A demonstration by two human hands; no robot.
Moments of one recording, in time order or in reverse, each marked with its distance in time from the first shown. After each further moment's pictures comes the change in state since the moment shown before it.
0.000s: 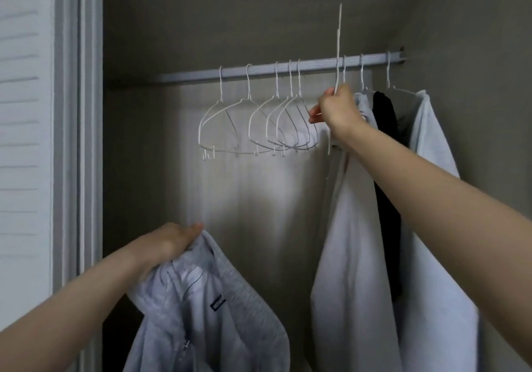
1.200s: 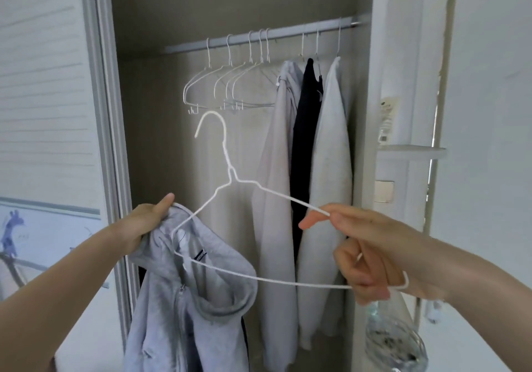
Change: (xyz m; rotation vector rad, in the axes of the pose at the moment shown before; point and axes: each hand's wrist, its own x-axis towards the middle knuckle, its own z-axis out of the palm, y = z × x) left_hand -0.212 0.002 0.085 -0.328 0.129 -0.227; right_hand -0.295 0.000 -0.317 0.406 -1.182 0.590
